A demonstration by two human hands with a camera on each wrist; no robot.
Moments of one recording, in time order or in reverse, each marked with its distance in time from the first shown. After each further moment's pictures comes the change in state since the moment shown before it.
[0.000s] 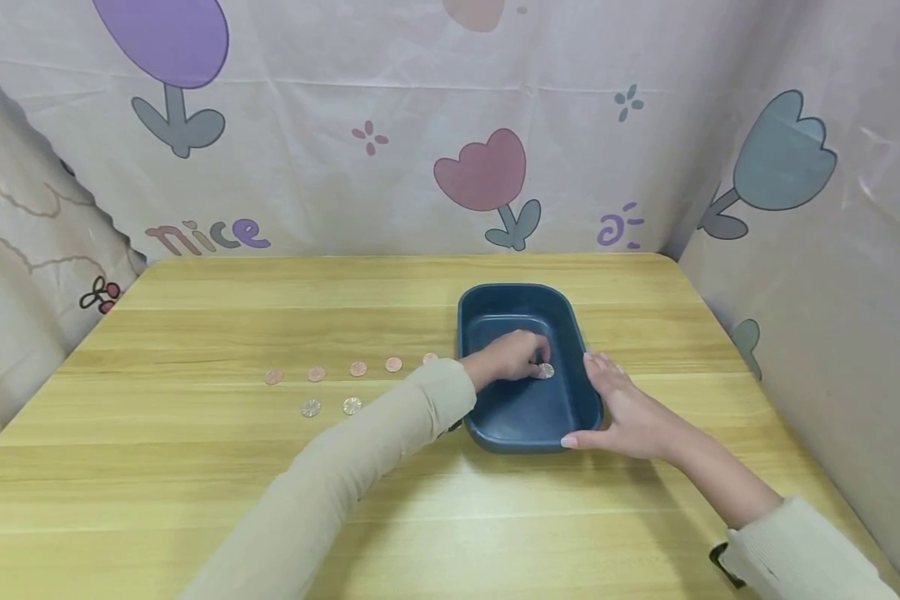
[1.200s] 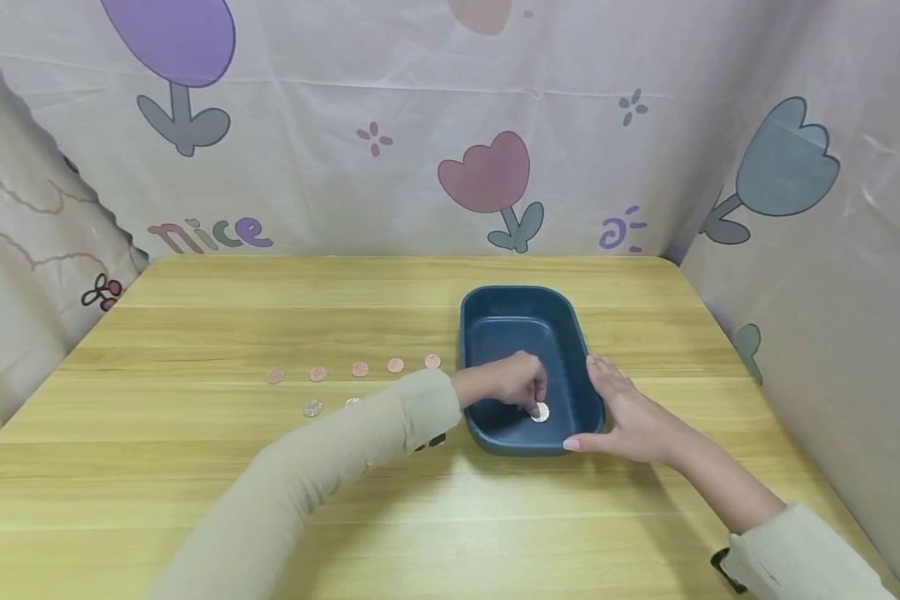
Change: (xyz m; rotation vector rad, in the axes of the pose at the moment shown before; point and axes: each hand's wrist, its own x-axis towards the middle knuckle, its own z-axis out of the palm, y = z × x) left_hand -0.025 0.008 0.002 -0.095 -0.139 0.149; right_hand -0.001 -0.002 0.002 0.007 0.009 -0.004
